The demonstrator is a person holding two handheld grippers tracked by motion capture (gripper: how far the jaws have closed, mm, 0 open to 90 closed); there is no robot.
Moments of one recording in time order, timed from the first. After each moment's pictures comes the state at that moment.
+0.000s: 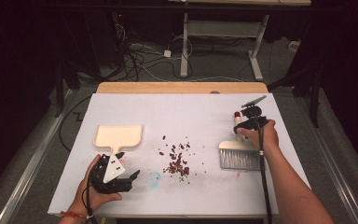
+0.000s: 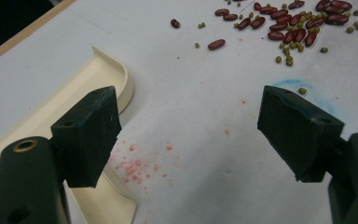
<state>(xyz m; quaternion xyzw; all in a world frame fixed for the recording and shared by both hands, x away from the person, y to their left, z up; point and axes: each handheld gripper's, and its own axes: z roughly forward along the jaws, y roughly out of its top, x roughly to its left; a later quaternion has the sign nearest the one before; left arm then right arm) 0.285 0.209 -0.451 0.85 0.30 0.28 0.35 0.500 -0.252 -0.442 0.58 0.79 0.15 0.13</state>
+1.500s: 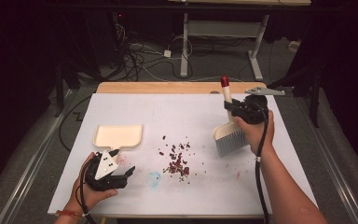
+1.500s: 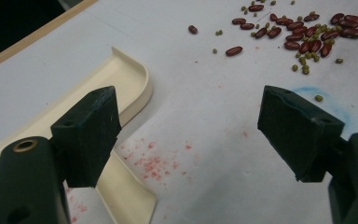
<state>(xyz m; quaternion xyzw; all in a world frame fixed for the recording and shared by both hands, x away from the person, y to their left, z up) 0.289 0.223 -0.448 0.83 0.31 0.27 0.37 0.439 -0.212 -0.344 0.44 0.73 0.48 0.23</state>
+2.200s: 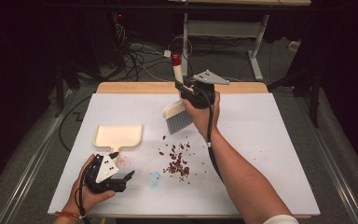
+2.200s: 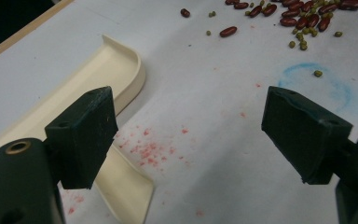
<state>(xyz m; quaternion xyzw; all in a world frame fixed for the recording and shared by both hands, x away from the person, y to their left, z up) 0.285 0.227 -0.455 0.85 0.30 0.27 0.35 0.482 -0.073 -0.341 0.35 0.69 0.58 0.25</state>
